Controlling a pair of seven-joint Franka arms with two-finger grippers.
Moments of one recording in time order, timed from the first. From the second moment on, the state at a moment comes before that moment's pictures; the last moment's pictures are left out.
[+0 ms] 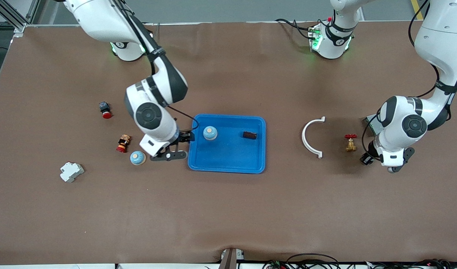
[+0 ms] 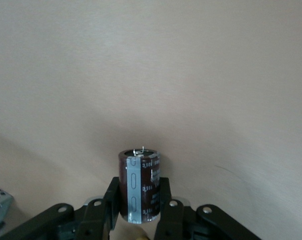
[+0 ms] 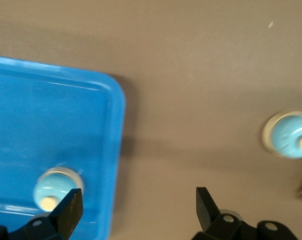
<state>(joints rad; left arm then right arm) 0.39 0.52 -0.33 -2.04 0.43 2.55 -1.02 0.47 0.50 -0.01 -1.66 0.05 2.06 0.31</state>
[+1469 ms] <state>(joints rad) 0.07 0.54 -0.50 -1.75 0.32 2.26 -1.72 0.19 0.49 0.00 -1.93 0.05 2.36 -0.34</state>
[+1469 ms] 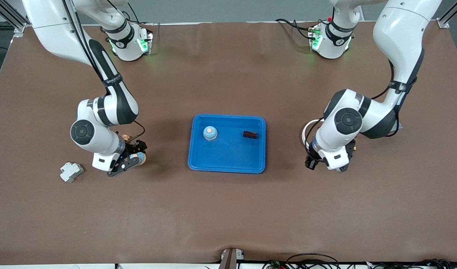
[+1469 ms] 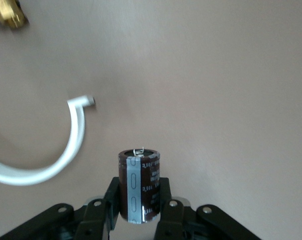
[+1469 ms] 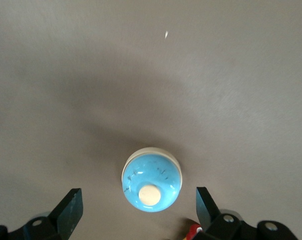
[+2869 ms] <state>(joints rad) -0.20 0.71 -0.49 -1.56 0.30 2.25 -2.14 0.18 0.59 -0.01 -1.93 0.05 2.44 -0.34</state>
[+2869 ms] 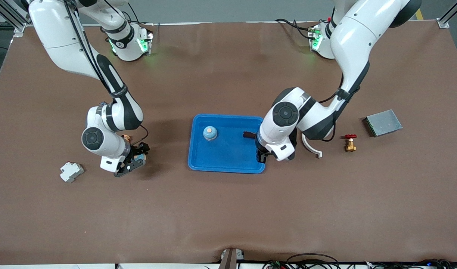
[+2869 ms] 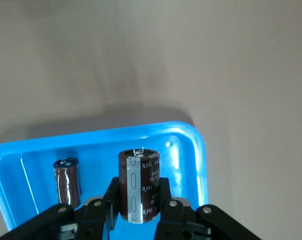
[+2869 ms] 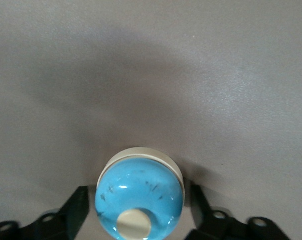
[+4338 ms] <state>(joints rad) -0.32 0.80 -0.39 -1.46 0.32 2.27 -2.14 0.25 0.55 0.06 -1.86 0.05 2.29 0.05</state>
